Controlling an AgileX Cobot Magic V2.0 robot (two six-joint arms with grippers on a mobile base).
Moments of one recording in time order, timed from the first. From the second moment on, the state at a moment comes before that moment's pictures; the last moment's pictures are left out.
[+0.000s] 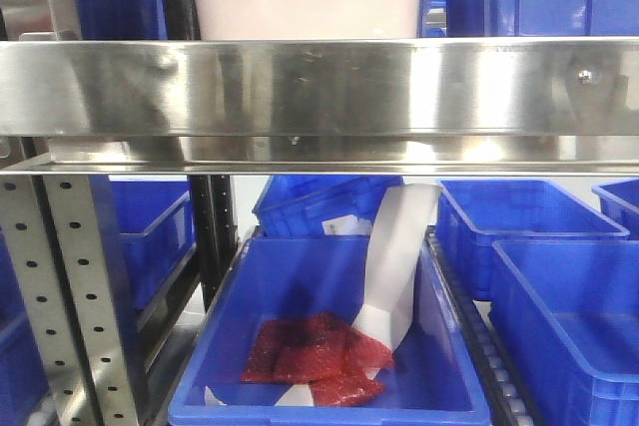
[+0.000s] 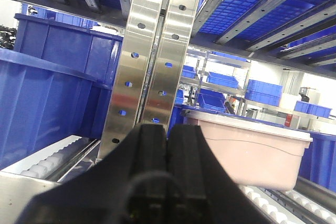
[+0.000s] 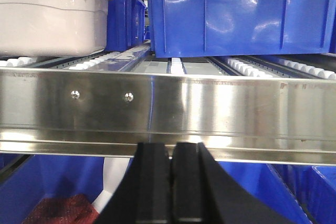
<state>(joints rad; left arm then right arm) -0.21 0.04 -0.21 -1.11 -0.17 0.95 -0.02 -0.01 0.03 0.06 0.02 -0.03</state>
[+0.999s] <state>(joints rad) -0.18 0.04 -0.21 -0.85 -0.09 0.78 -0.02 -0.01 0.03 0.06 0.03 -0.03</state>
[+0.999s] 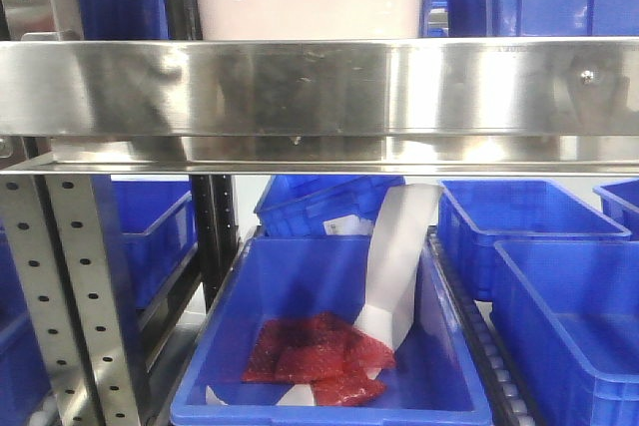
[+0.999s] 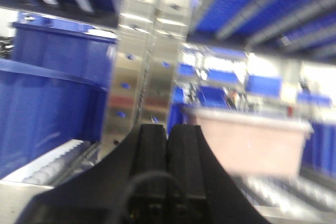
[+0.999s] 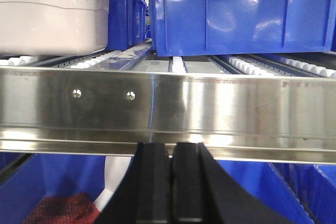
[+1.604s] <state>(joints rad) 0.00 0.03 -0.02 -0.08 0.07 0.08 -0.02 -0.01 0.03 0.06 0.03 -0.02</state>
